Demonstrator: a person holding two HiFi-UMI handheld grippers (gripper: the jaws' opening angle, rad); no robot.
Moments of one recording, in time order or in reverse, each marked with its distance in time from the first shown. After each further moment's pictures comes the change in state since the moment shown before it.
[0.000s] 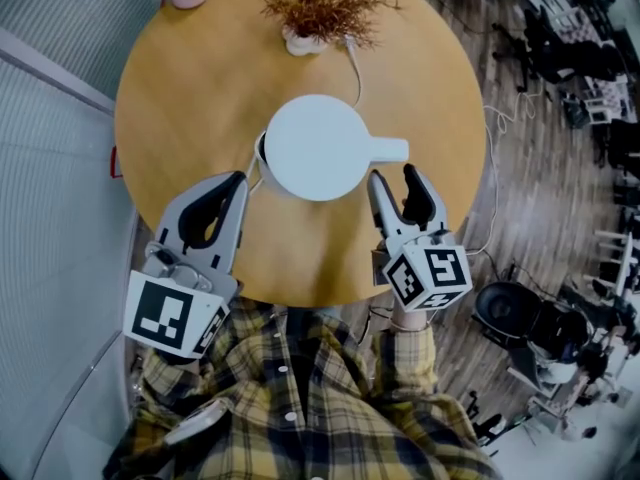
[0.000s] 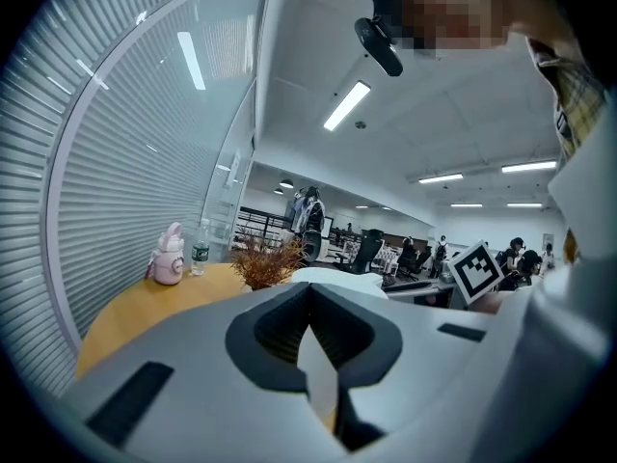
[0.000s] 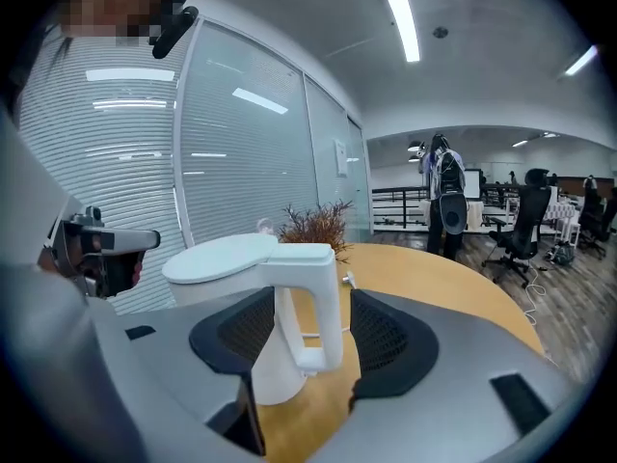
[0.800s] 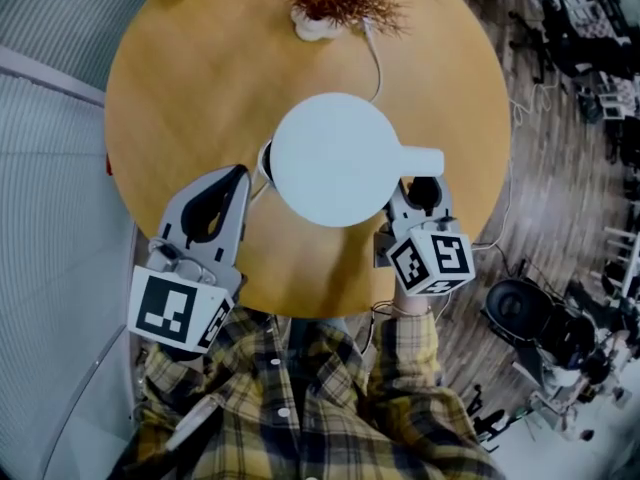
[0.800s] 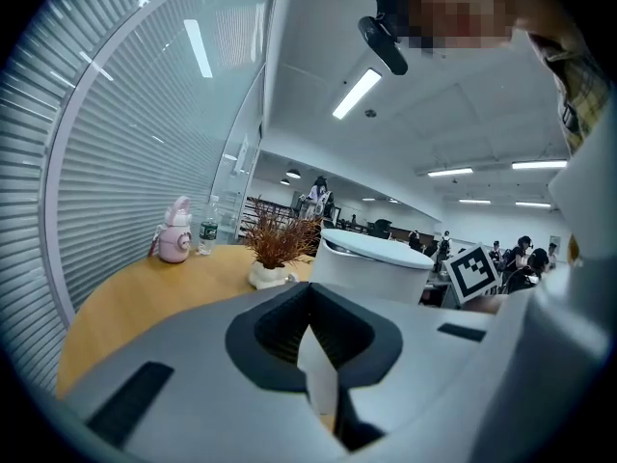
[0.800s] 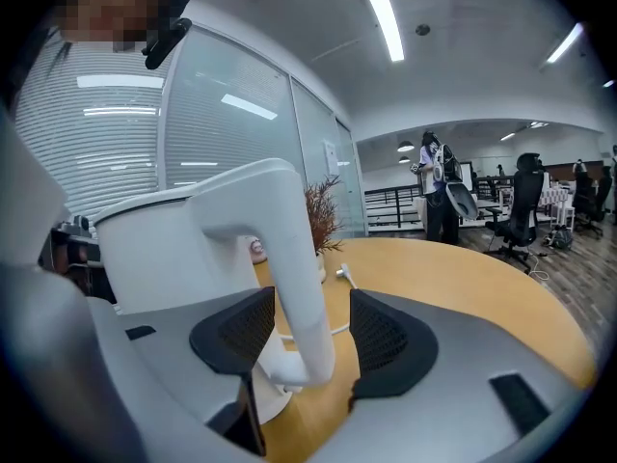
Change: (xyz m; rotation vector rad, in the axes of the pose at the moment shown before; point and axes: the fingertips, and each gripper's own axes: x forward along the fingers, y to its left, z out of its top) left arm 0.037 0.038 -0.058 -0.031 0.055 0.028; right arm 0.062 -0.025 -0.043 0.058 -0.048 -0.025
